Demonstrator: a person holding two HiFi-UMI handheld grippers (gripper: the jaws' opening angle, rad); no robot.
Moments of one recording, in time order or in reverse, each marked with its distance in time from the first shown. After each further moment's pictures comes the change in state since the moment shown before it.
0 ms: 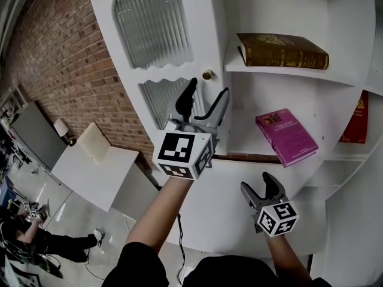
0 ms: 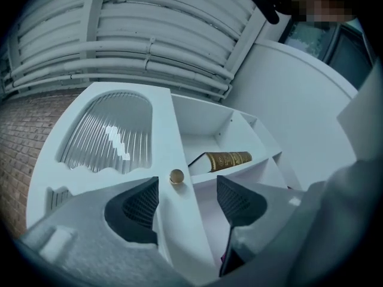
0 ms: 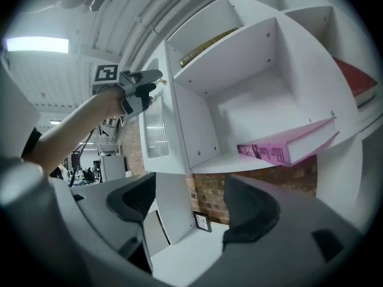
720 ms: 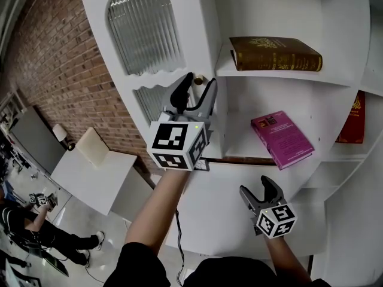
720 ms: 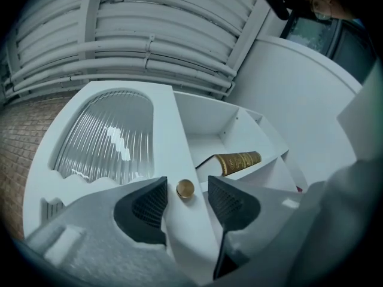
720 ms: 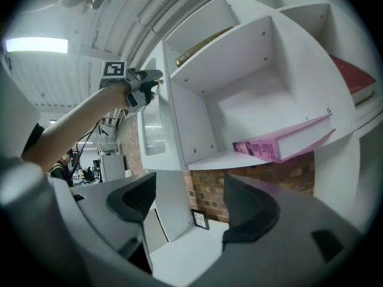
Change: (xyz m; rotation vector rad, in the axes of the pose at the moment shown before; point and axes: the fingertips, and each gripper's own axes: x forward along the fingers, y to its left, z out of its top) left arm 0.024 0.010 0.005 0.016 0.012 0.030; right arm -0.004 -0.015 -0.008 0.009 0.007 -0.003
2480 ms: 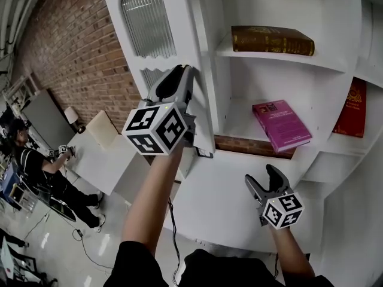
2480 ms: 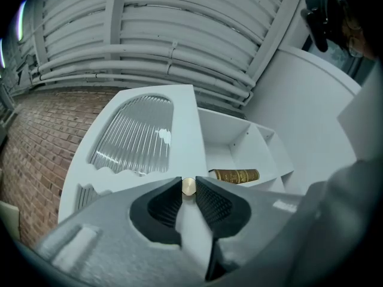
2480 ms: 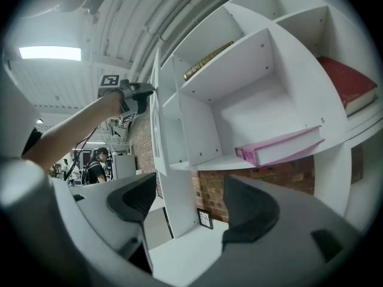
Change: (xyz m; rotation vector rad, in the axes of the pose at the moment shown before) left arm -0.066 0.003 0.030 -0.179 -0.006 0.121; right arm -0.054 -0.003 0.010 -0.039 -0.034 0.105
